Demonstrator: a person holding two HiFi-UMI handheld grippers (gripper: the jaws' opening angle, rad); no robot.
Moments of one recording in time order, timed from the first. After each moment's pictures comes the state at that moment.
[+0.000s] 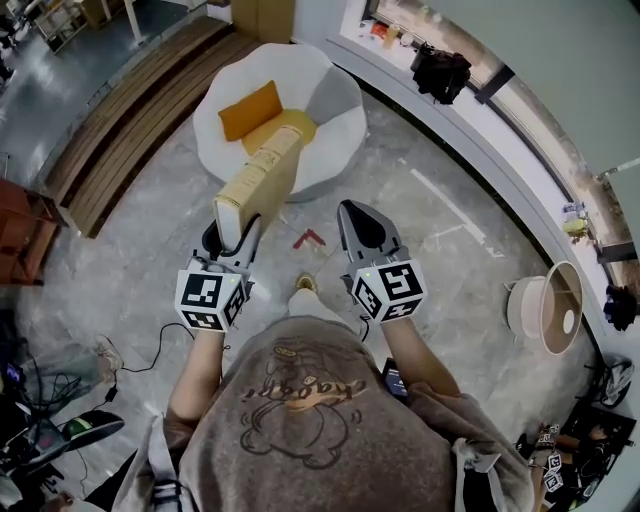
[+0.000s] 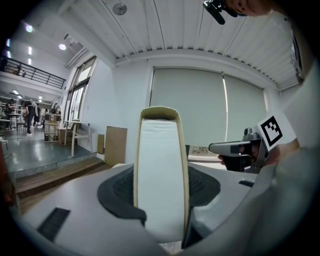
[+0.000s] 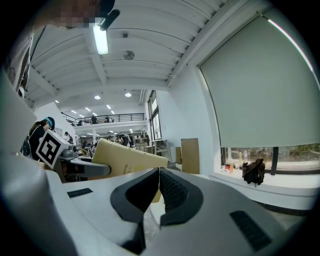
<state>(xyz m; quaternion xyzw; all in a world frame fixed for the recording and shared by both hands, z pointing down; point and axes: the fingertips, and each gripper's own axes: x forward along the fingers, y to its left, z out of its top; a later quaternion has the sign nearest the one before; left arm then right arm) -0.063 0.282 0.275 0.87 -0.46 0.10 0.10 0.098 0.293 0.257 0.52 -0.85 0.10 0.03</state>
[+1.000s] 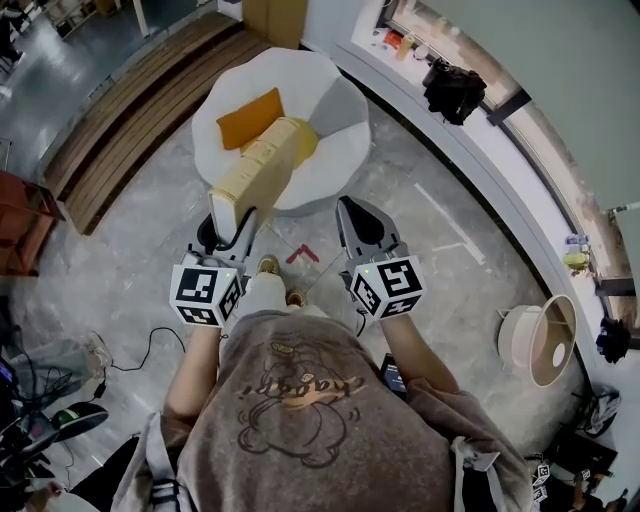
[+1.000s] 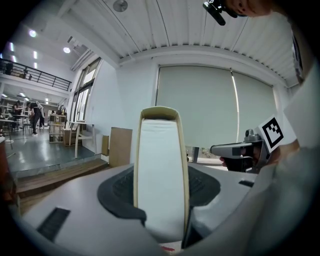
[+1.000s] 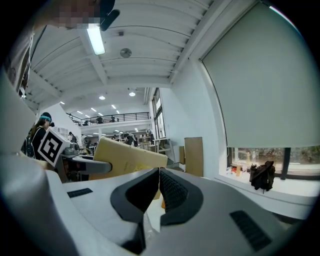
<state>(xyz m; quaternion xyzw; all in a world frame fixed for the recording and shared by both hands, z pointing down) -0.029 0.178 0.273 0.86 -0.50 0.09 0.10 0.135 0.181 0.261 0.49 -0.86 0.10 0.04</state>
